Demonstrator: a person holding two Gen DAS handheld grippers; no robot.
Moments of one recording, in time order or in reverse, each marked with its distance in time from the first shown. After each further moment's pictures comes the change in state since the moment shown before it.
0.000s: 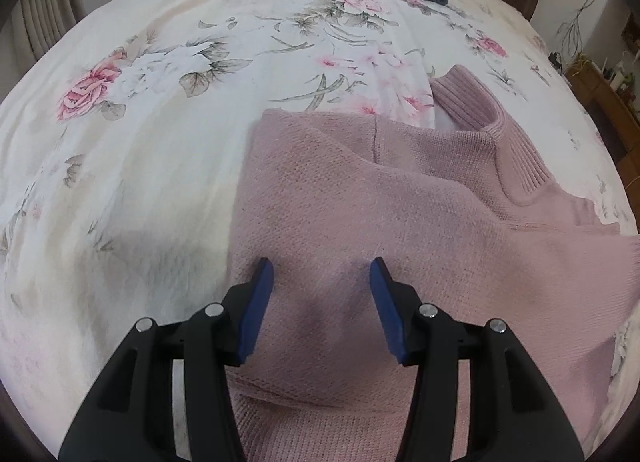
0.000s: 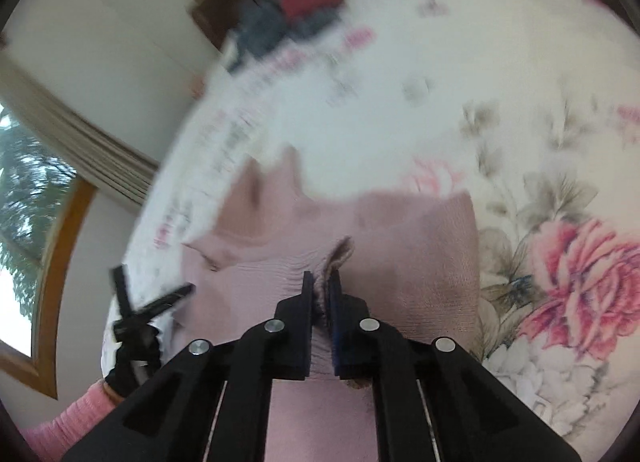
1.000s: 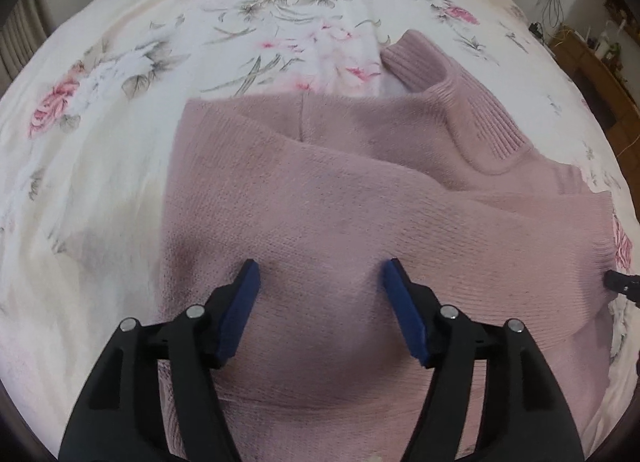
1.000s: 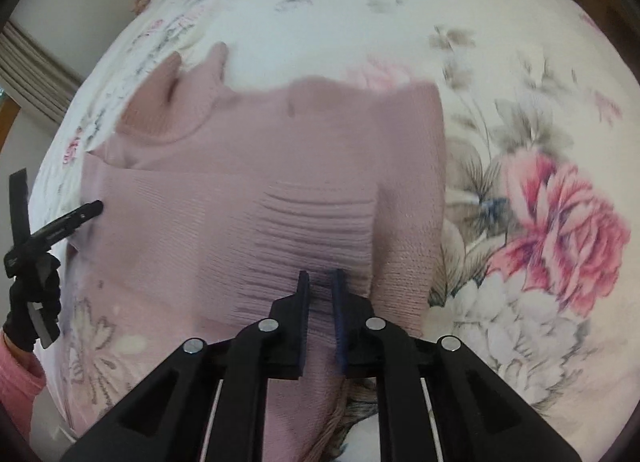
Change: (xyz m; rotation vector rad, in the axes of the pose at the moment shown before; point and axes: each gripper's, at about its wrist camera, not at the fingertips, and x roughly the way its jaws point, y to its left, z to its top) left arm 0.012 -0.038 -0.004 0.081 0.060 -0.039; right arm 0.063 -0.011 -0.040 -0.101 0.271 -0.350
